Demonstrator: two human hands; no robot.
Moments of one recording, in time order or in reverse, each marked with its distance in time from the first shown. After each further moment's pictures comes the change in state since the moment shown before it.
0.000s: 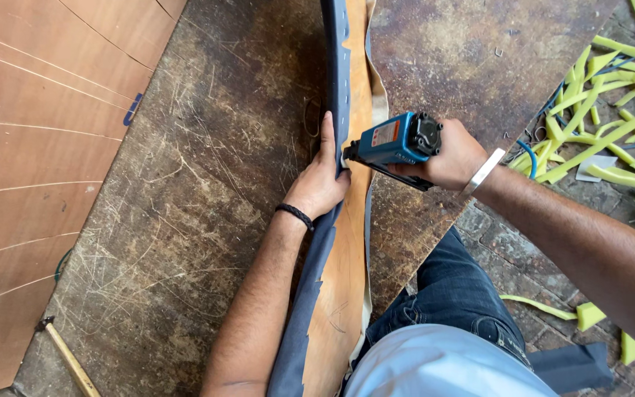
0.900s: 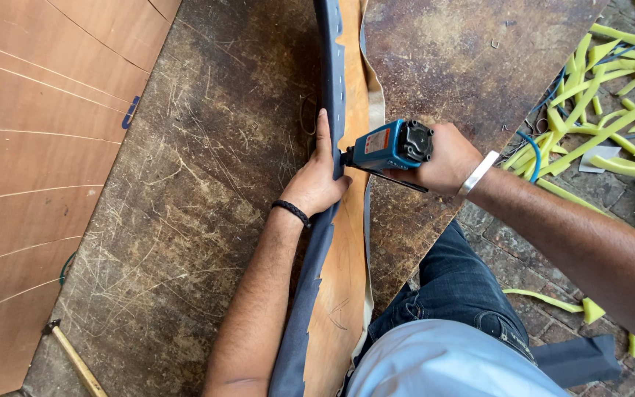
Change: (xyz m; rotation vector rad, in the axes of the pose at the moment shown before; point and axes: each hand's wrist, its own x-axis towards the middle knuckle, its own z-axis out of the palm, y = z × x) left_hand 0.001 -0.006 -0.001 -0.009 -0.037 0.021; right_hand -0.004 -0.014 0.007 -0.083 -0.030 0.090
